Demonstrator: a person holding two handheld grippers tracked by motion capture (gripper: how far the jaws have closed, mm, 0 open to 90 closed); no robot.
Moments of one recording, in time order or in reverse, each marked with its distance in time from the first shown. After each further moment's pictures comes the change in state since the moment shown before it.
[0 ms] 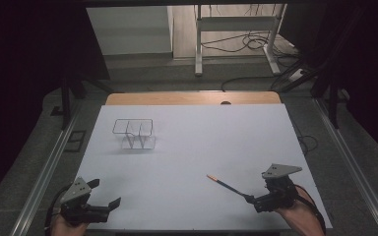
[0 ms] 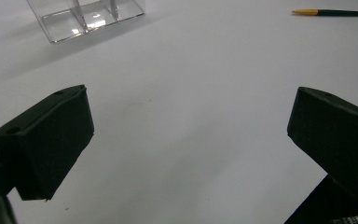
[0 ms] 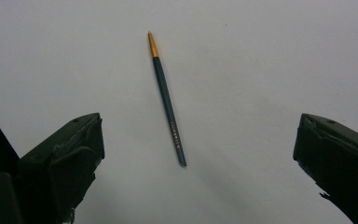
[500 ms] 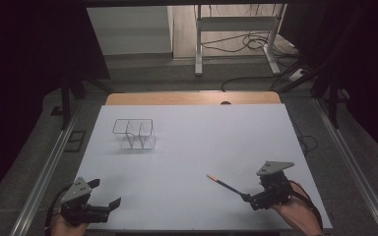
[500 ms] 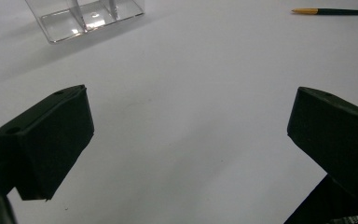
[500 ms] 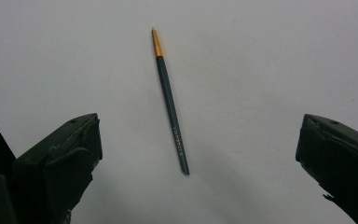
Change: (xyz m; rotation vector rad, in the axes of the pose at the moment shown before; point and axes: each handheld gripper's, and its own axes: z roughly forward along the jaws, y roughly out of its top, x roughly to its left) left arm 0.000 0.000 0.000 0.004 0.000 0.005; right arm 0.000 0.009 0.011 0.048 0.015 -0.019
